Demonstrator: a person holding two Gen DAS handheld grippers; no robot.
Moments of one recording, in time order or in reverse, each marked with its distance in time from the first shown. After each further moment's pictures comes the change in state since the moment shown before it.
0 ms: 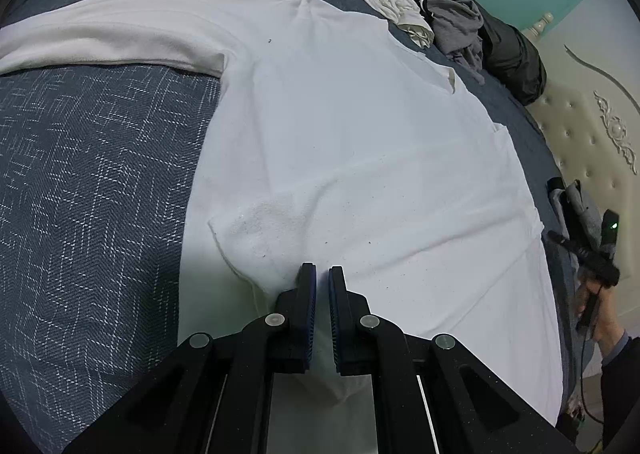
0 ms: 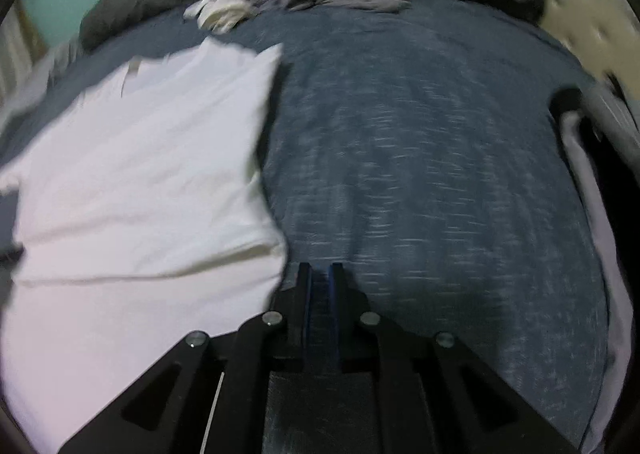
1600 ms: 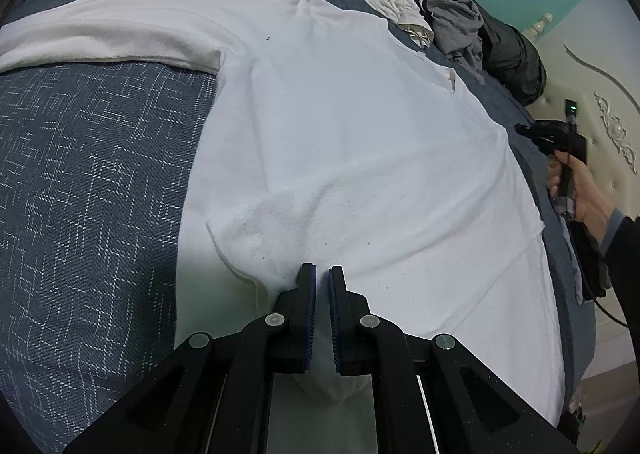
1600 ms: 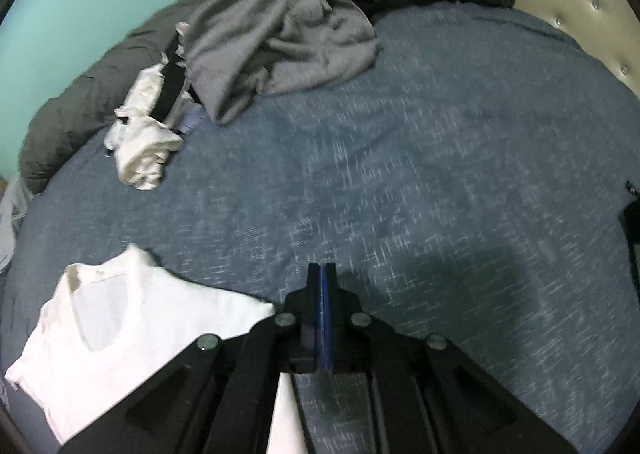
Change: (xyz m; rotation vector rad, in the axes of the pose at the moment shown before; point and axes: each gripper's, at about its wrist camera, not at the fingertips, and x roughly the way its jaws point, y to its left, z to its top) left arm 0.005 0.008 0.001 0.005 -0.003 -0.007; right arm 0.091 -0.001 0.182 0.272 -0.131 -0.026
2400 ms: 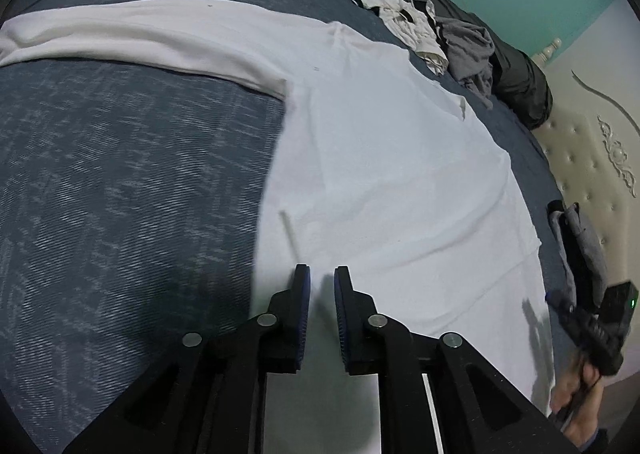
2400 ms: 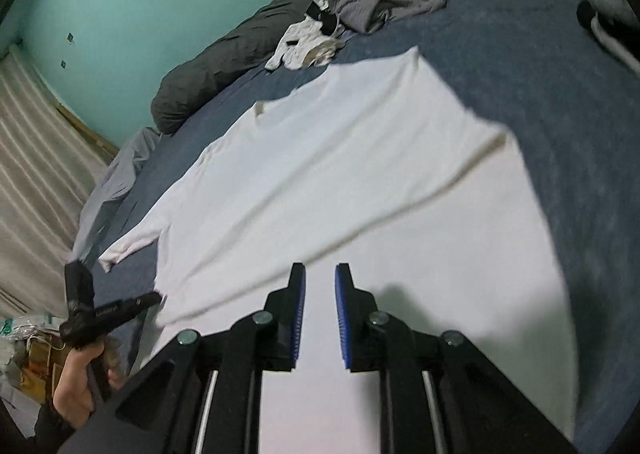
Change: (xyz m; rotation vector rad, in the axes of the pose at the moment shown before) left arm -0.039 0.026 -0.002 -0.072 -0.059 0.006; right arm -0.173 0.071 -0.280 -0.006 0.034 0.389
